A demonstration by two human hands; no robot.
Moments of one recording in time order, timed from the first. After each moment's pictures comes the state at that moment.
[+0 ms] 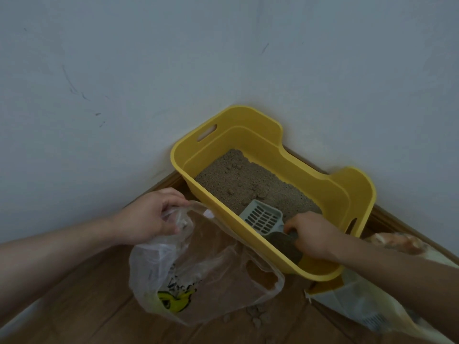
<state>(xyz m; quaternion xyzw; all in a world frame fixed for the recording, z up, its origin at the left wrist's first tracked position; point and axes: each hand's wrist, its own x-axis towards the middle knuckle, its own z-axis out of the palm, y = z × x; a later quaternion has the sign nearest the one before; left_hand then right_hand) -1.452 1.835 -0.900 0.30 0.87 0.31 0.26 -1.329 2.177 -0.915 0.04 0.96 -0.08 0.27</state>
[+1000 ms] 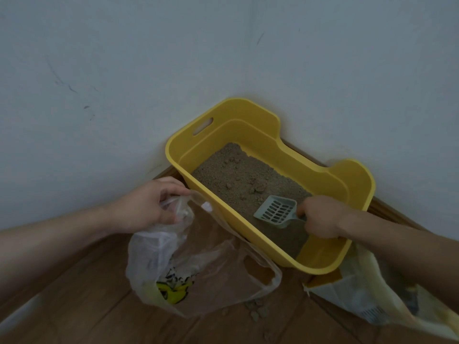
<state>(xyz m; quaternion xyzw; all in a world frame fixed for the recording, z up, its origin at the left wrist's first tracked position) -1.461 1.841 -0.903 0.30 0.85 0.34 0.26 -1.345 2.199 -0.895 0.09 0.93 -0.02 0.37</state>
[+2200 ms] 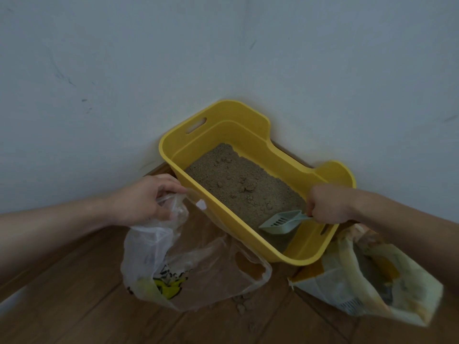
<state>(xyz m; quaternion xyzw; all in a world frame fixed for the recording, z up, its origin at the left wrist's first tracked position) -1.451 1.850 -0.893 0.31 0.86 0.31 0.27 -1.338 2.218 -0.847 0.09 0.92 -0.01 0.37</state>
